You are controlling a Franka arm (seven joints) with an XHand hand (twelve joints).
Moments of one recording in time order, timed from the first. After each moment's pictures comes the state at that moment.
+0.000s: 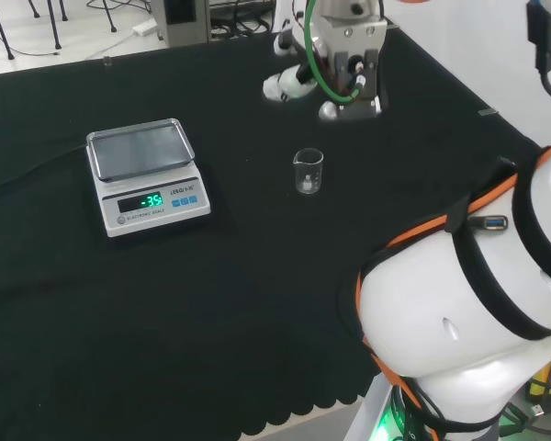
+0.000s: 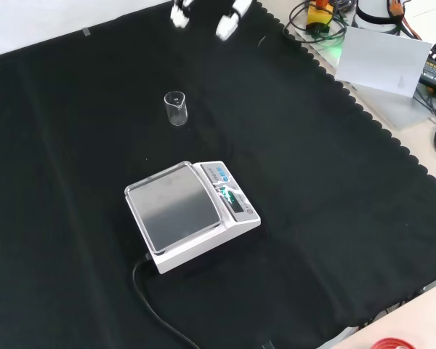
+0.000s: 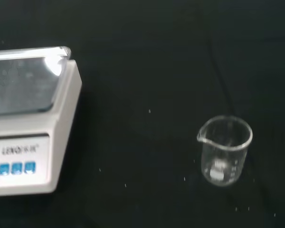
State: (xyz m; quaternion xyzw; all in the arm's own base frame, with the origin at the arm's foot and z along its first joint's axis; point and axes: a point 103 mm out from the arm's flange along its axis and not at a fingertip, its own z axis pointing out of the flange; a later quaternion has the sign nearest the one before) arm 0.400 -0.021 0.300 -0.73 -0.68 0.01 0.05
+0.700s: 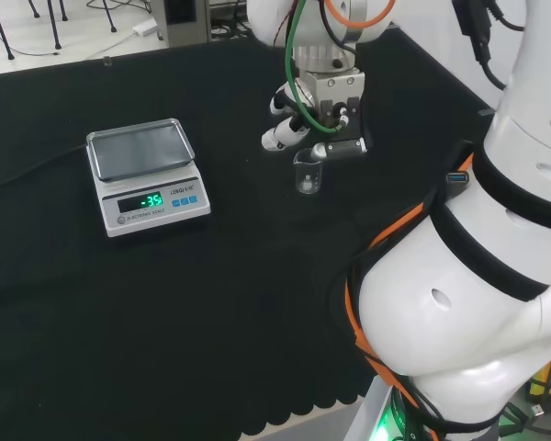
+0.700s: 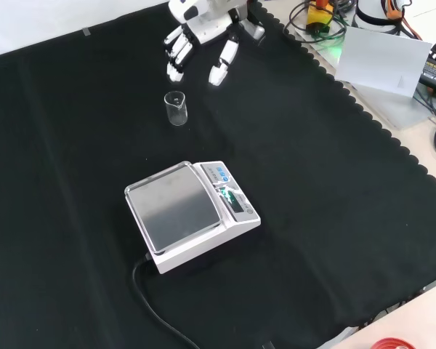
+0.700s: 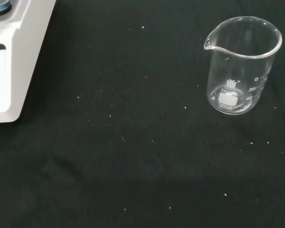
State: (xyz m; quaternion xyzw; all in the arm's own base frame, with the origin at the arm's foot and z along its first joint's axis) arm 0.429 -0.026 0.203 -0.72 -0.68 0.06 0.11
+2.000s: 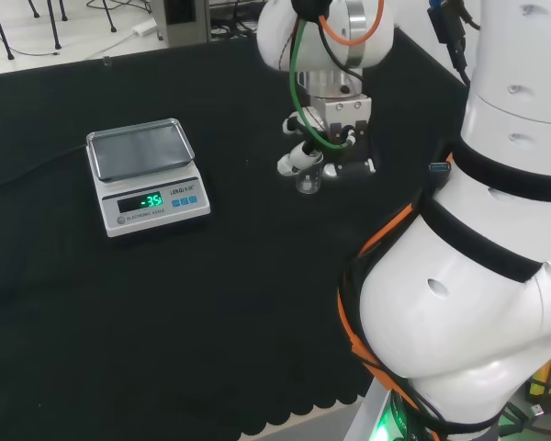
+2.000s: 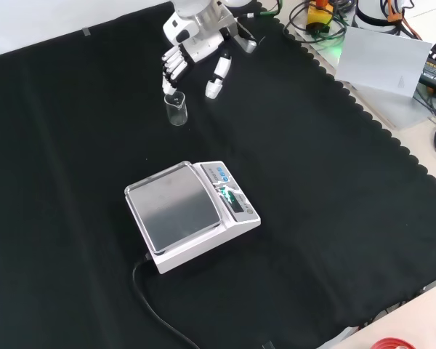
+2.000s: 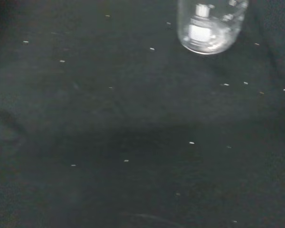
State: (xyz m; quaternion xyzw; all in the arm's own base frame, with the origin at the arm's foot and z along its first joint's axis) arm 0.427 -0.056 0.149 -0.73 -0.66 0.10 0.15
